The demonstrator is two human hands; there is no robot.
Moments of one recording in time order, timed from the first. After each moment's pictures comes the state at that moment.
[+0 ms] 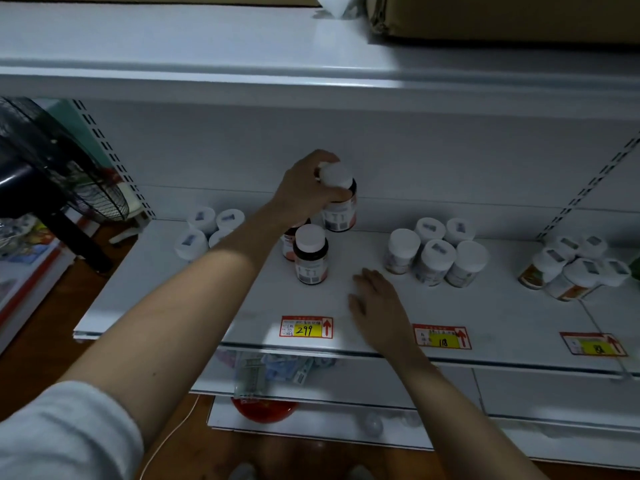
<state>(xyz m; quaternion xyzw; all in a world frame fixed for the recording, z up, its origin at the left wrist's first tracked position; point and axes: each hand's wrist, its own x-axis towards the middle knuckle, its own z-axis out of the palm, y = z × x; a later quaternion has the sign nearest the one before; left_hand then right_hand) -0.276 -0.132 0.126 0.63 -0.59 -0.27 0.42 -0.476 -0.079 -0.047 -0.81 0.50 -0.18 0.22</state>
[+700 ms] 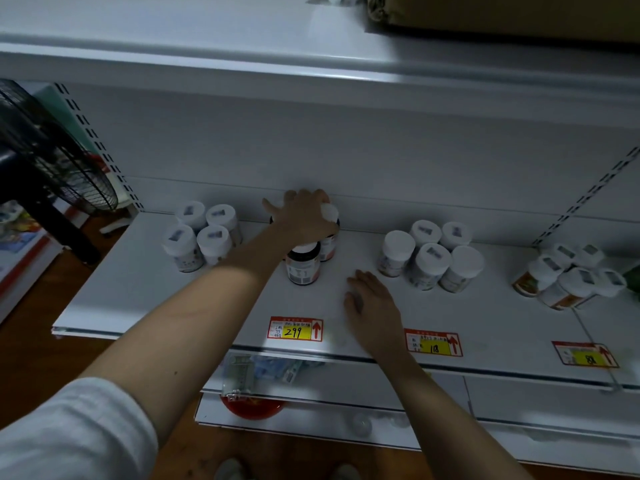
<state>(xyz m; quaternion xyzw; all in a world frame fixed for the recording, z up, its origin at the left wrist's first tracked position) -0.289 -0.144 0.081 0.78 -0.60 -0.16 0.10 -0.476 -0.084 -0.048 -0.79 0.52 -0.24 0.23</state>
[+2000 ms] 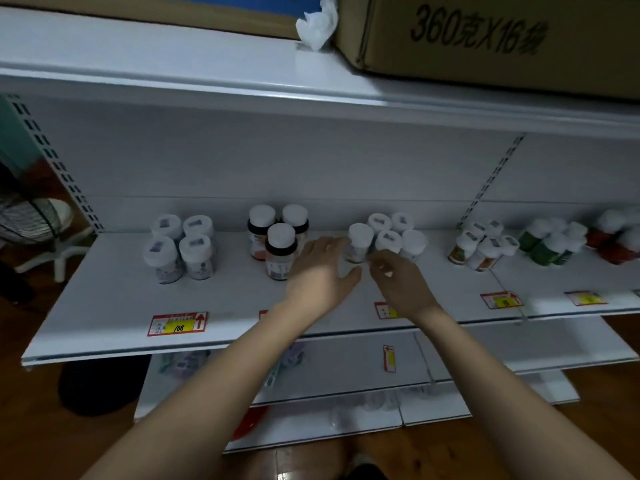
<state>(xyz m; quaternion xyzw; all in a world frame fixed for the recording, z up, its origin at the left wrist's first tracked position) -0.354 -0.020 0.057 0.59 -0.73 -0.10 0.35 -0.531 -0.050 0.053 -0.71 0.59 -0.26 0.29</state>
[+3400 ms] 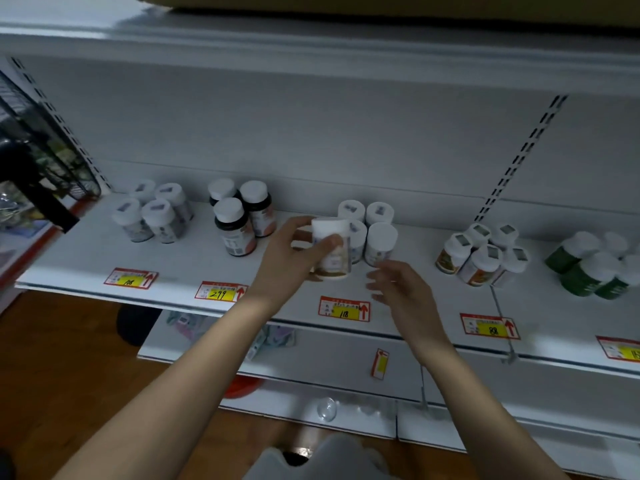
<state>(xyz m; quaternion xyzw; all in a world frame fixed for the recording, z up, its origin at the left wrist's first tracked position) -0.475 -0.033 0.083 0.62 -0.39 -0.40 0.56 -0.668 -0.072 0.033 -0.58 0.47 -0.38 0.54</state>
